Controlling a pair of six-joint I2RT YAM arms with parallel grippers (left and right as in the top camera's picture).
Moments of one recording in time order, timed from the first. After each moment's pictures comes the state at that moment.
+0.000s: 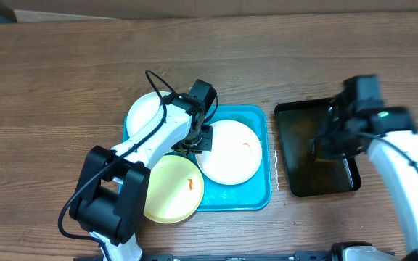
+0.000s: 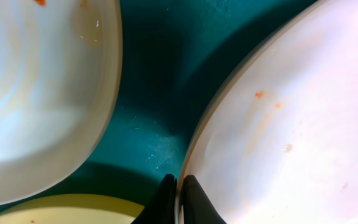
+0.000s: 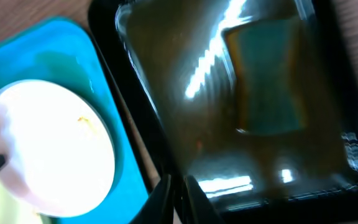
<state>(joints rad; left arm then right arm) -0.46 1.88 1.28 -0.93 0.04 -0.41 0.08 1.40 1.09 -1.01 -0.18 0.42</state>
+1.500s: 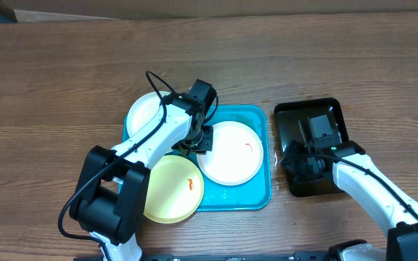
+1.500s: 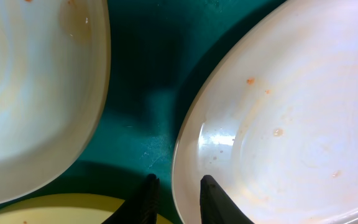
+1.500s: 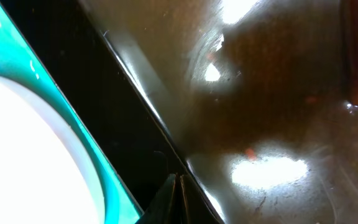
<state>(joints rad) -0.46 1.88 1.28 -0.93 0.06 -0.41 0.26 1.44 0.71 -0.56 -0.18 0.78</state>
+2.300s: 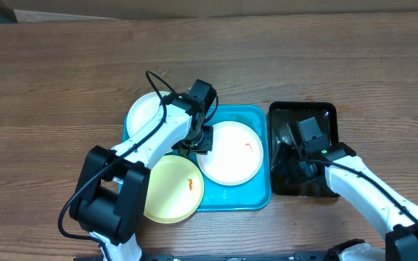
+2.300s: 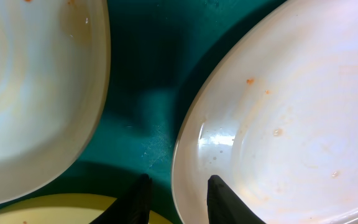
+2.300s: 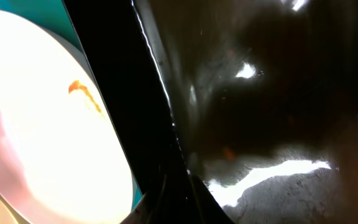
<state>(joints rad) -0.46 1.88 1.28 -0.93 0.06 -0.41 0.35 1.44 0.71 -0.53 -0.23 0.78</state>
